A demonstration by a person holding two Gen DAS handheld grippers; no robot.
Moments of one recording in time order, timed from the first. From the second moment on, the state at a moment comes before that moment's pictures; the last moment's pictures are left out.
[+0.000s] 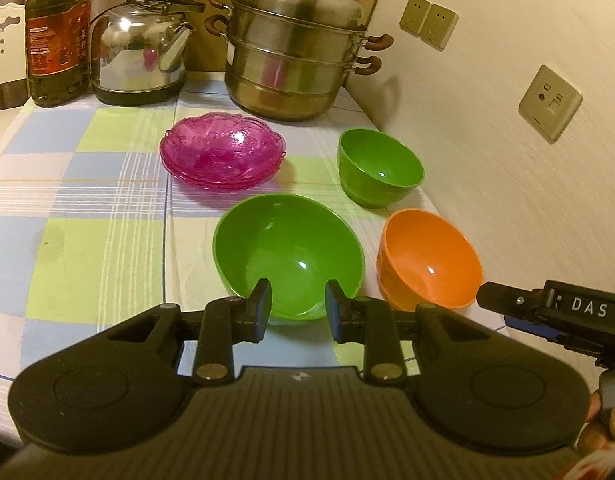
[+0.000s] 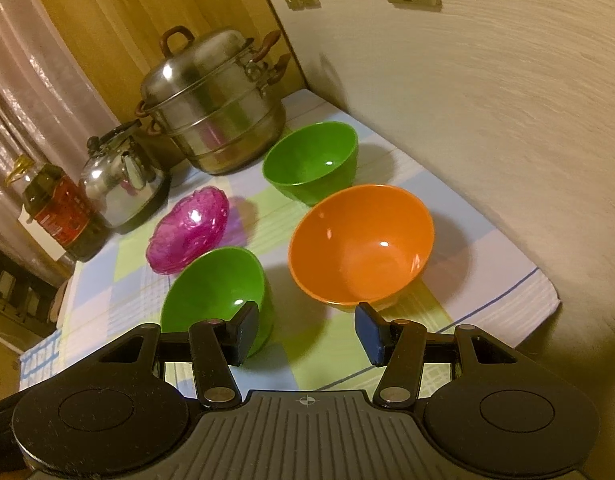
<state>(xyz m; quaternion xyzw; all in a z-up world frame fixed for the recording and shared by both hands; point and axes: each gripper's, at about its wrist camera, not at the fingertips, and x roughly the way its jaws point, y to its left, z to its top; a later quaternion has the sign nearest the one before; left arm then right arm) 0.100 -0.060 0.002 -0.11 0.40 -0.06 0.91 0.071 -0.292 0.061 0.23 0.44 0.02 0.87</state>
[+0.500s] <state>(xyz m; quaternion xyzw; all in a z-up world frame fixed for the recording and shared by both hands) 0.107 -0.091 -0.006 -0.10 0.41 -0.10 0.90 0.067 -0.330 0.049 0.24 0.43 -0.02 0.87</state>
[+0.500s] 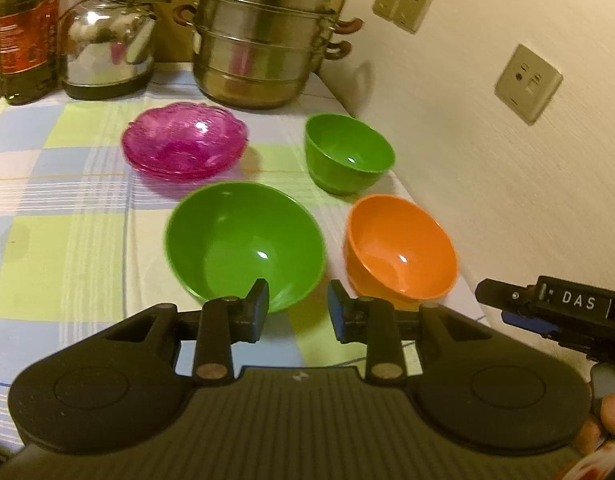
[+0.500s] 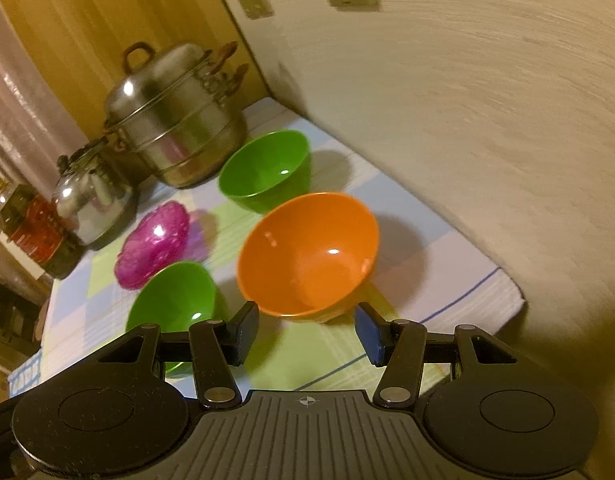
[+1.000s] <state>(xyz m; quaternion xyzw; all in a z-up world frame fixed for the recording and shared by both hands) 0.129 -0.140 -0.026 -0.10 0.42 -0.13 0.89 0.071 -0.367 0.033 0.24 0.43 -0.05 0.87</state>
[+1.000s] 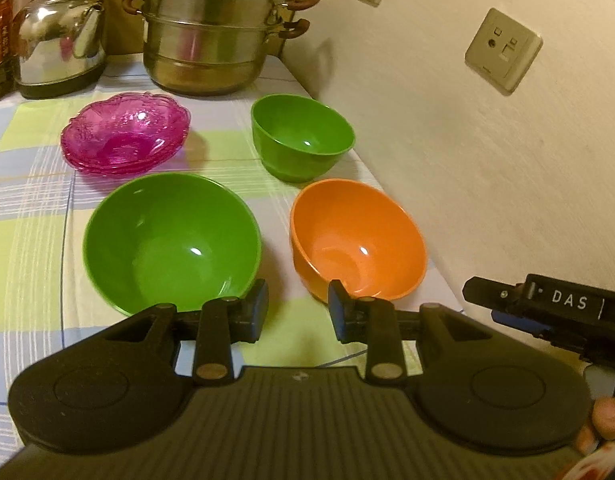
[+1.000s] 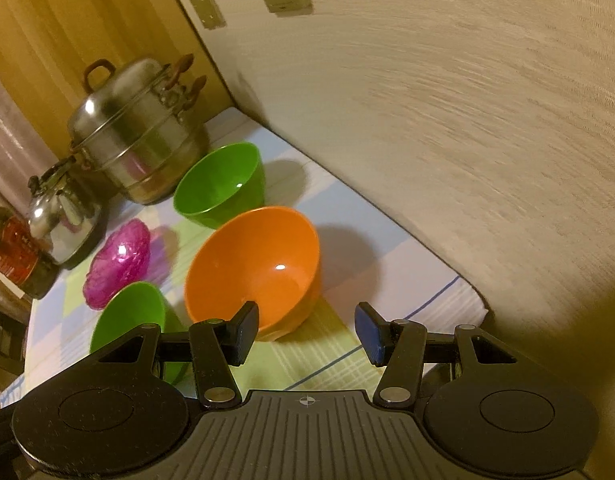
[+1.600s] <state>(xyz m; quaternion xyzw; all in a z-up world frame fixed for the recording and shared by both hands) 0.157 -0.166 -0.054 -0.10 0.42 -0.13 0.89 0.096 -0.383 0.003 0.25 0.44 -0.05 0.86</state>
